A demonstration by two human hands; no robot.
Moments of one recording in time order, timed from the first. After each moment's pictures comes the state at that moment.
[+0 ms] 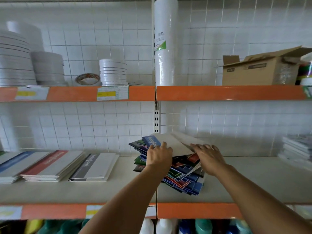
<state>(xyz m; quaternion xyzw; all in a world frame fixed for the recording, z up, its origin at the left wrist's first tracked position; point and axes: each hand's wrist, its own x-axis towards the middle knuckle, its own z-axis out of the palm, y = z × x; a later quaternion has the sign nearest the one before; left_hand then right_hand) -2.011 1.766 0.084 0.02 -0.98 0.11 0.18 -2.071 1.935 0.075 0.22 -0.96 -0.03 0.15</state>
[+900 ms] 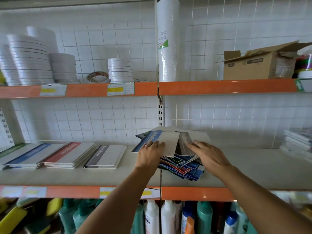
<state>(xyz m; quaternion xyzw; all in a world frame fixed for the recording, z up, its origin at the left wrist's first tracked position) -1.950 1.742 0.074 0.02 -0.98 0.04 0.21 -2.004 1.950 0.079 0.32 -0.93 0.00 0.19</state>
